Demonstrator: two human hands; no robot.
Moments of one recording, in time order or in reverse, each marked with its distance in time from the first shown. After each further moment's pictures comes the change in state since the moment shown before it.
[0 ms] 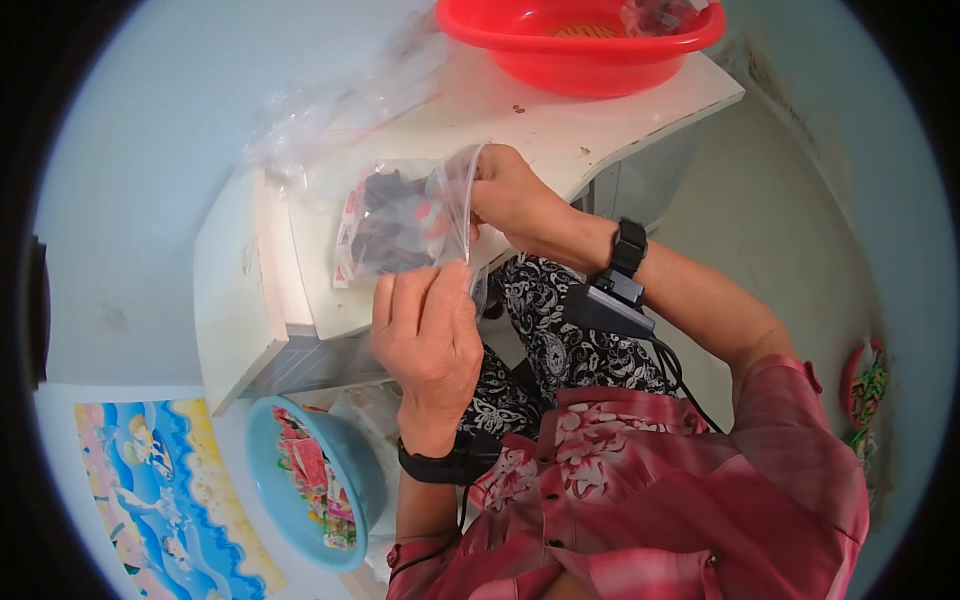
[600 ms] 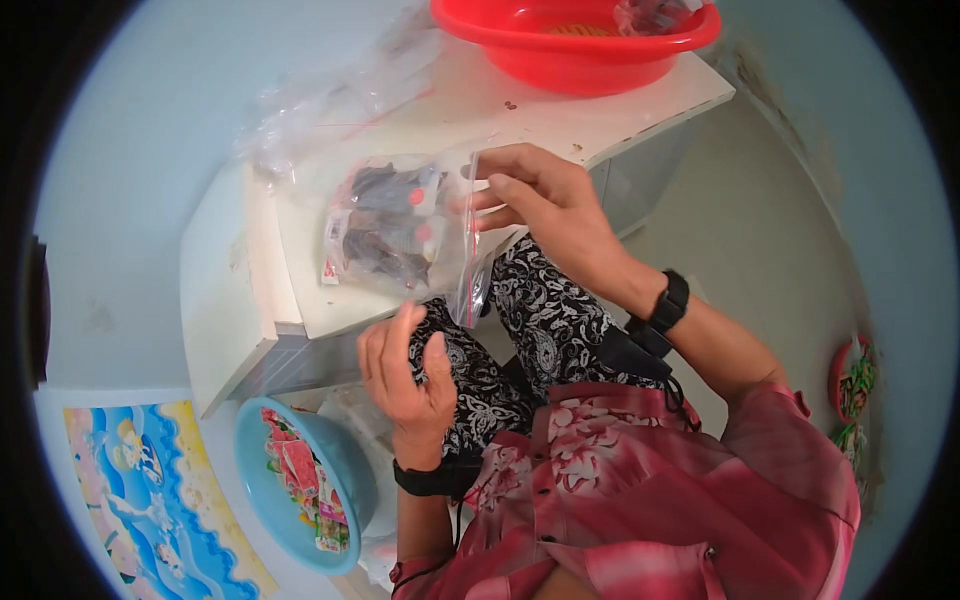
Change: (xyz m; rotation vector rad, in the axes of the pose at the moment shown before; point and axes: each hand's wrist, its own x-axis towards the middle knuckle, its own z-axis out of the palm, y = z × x) left_hand -0.056 -0.012 -0.026 -0.091 -0.006 -0.120; right_hand -0.057 -0.016 -0.008 0.021 0.194 -0.116
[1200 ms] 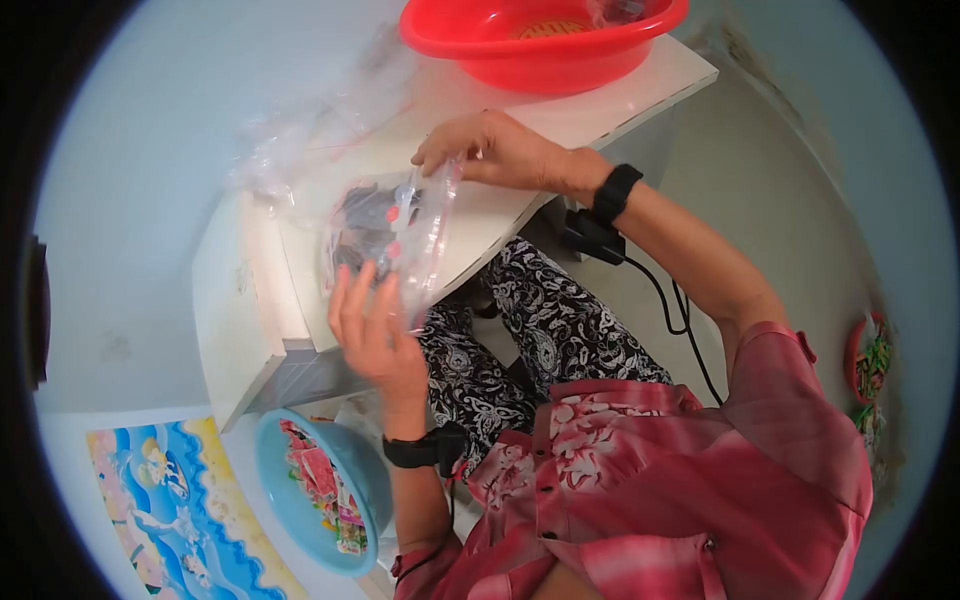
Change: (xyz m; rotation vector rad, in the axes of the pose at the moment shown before) left_hand 0.023 -0.031 0.017 0.195 -0.012 0.035; right_hand 0.100 0.011 -0.050 -0.638 -0.554 -0.480
